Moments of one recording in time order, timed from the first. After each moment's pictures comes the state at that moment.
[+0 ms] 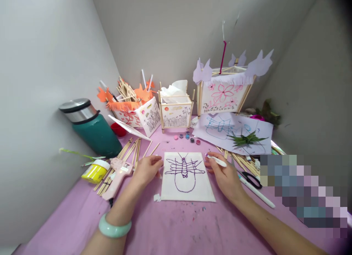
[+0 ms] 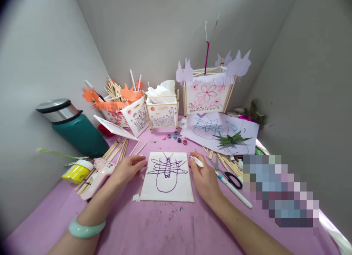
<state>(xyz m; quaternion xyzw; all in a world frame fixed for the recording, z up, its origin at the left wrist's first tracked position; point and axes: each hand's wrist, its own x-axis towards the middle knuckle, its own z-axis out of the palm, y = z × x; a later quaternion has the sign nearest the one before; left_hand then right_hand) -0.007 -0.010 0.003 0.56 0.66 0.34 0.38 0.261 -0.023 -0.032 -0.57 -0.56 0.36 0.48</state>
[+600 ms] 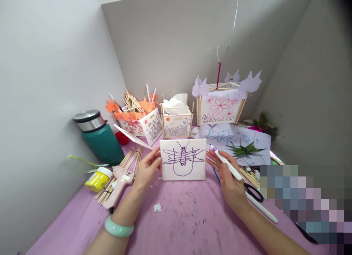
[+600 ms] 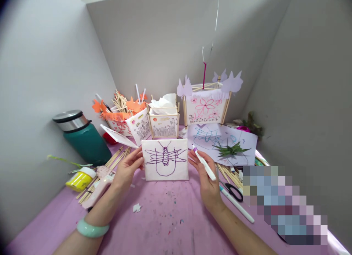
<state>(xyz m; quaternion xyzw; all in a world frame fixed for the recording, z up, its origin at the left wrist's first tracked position) 0.005 0.001 0.013 0.49 0.45 0.60 0.45 0.247 -0.020 -0.009 -0.36 -0.52 0.38 0.68</state>
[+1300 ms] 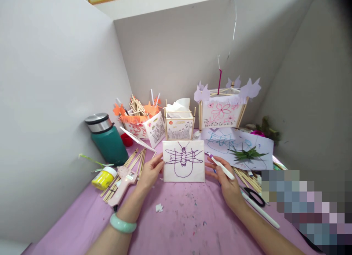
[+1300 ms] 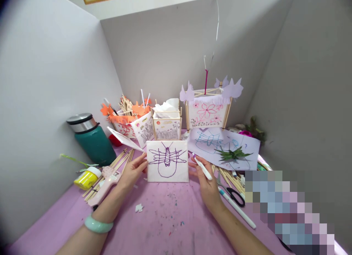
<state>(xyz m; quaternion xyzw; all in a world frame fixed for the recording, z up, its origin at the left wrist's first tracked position) -0.003 0.010 -0.012 0.53 0.49 0.55 0.43 0.260 -0.009 -0.032 -0.38 -0.51 0.45 0.64</state>
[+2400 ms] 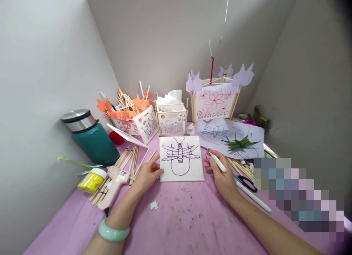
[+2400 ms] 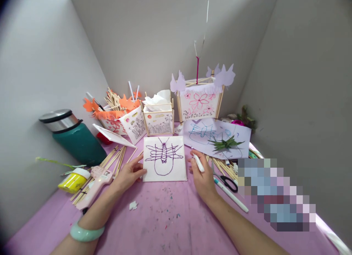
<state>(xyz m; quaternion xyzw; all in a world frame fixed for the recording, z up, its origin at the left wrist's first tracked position) -0.006 0.005 -0.022 0.60 0.52 0.40 0.46 0.262 -0.010 -0.035 -0.51 -0.52 0.33 0.60</state>
